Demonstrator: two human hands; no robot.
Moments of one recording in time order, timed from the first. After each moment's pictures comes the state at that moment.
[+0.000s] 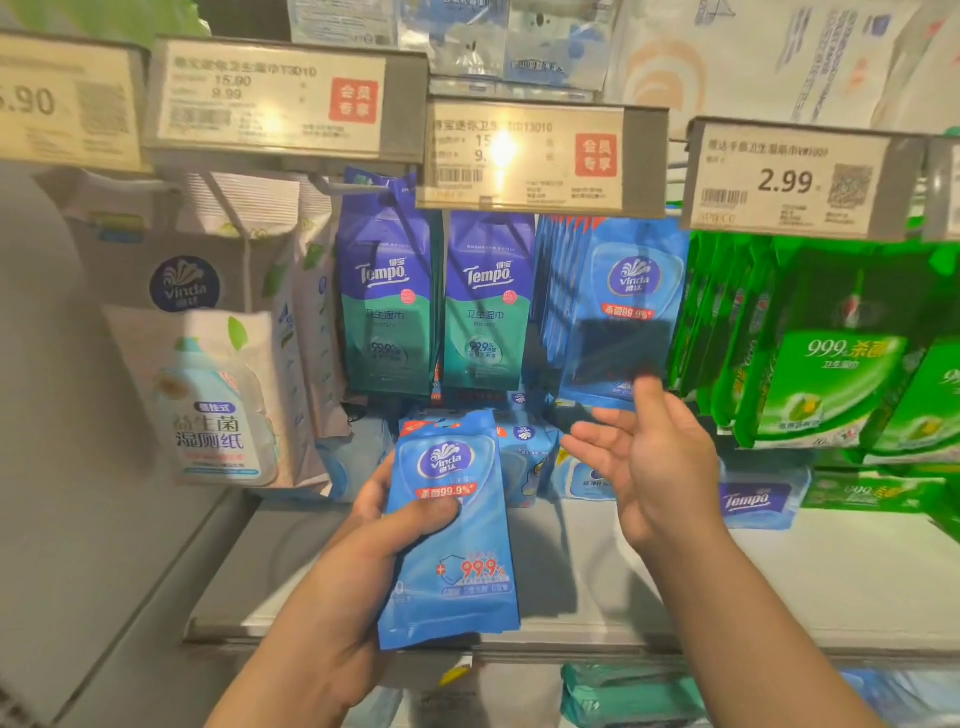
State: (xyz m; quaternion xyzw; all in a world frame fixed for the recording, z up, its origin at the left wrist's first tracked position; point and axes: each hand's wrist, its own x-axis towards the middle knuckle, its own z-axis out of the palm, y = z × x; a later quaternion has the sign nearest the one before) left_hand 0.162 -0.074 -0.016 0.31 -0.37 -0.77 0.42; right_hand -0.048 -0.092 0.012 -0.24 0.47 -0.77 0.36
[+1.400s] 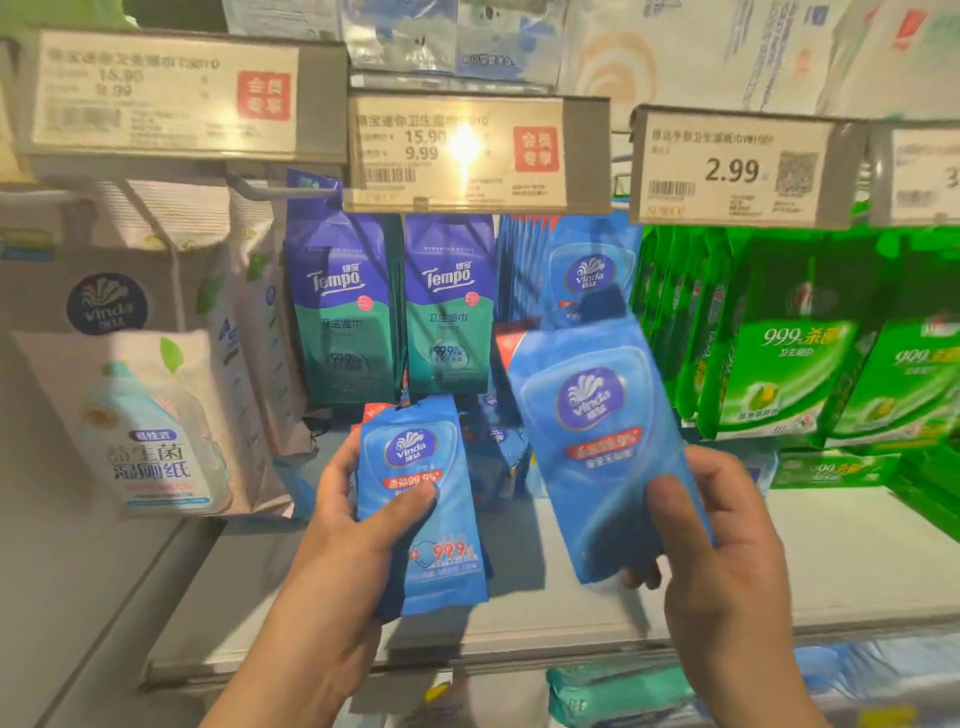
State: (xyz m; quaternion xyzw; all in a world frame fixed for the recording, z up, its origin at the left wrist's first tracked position) left_hand 0.140 -0.097 -0.022 0.34 -0.38 -0.67 0.53; right_hand -0.050 -0.009 -0.018 -0.45 0.46 -0.75 0.17
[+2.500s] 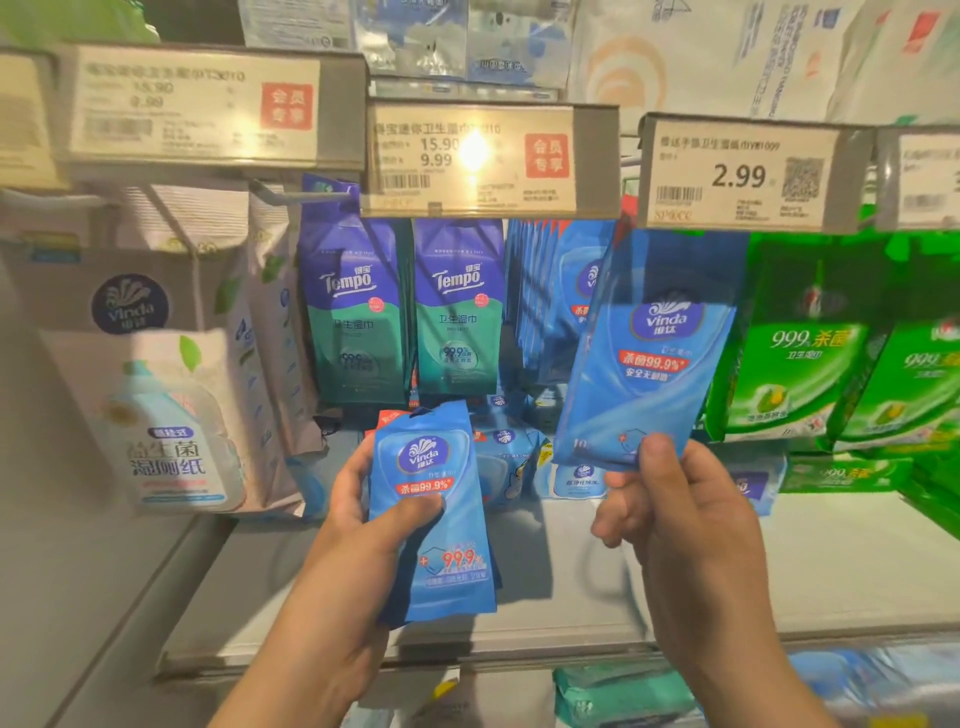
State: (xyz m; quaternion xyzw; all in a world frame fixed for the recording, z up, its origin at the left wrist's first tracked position) left_hand 0.144 -0.088 -0.016 0.37 -0.38 -0.68 0.50; right_hand -0.044 -0.028 -0.010 -0.36 0.45 -0.77 0.27
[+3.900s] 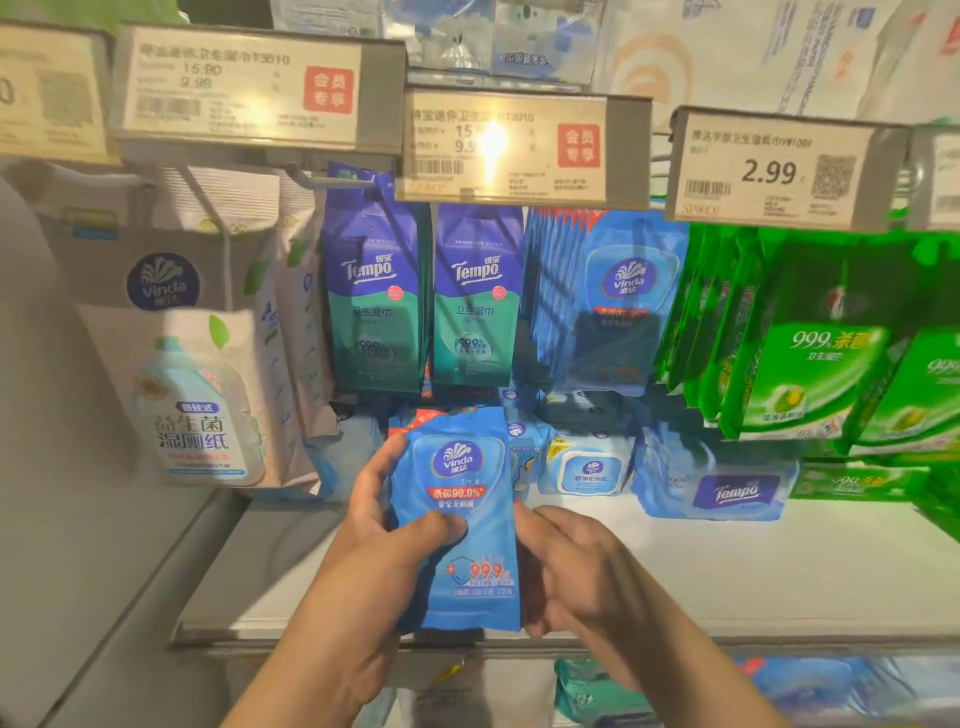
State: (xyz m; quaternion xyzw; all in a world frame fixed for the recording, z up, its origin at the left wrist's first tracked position) left_hand 0.143 -0.077 -0.025 0.38 -0.39 -0.68 0.50; right_hand -0.017 -0.035 -0.029 -0.48 0.55 -0.46 0.50
